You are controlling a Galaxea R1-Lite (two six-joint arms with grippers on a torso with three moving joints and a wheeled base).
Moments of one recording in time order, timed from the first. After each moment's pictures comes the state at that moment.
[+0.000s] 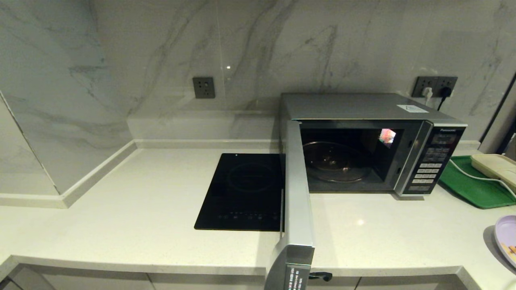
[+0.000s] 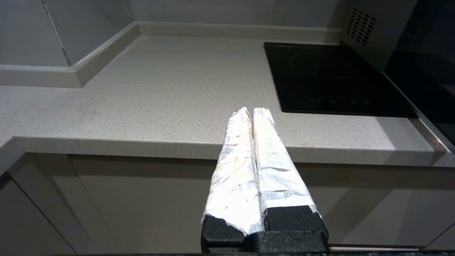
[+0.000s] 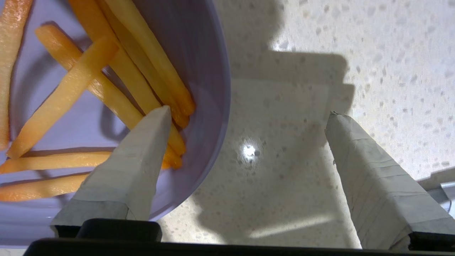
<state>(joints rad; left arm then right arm) 0.00 0.00 0.00 -0.01 0.01 -0.05 -0.99 2.22 -1.34 0.50 -0.07 0.47</state>
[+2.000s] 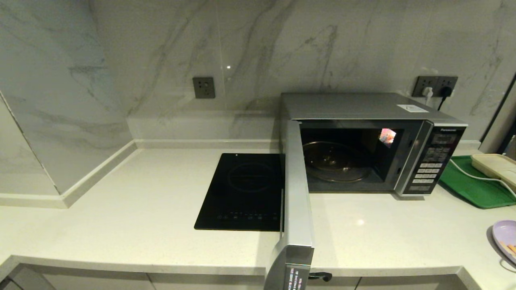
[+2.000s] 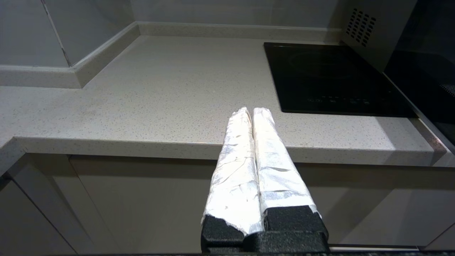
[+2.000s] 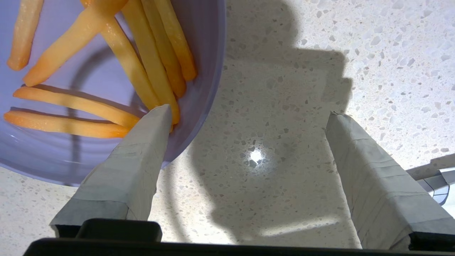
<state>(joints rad) 0.00 0.00 0.00 -0.01 0.01 -0.05 -1.00 2.14 -1.26 0.46 -0.04 0.46</state>
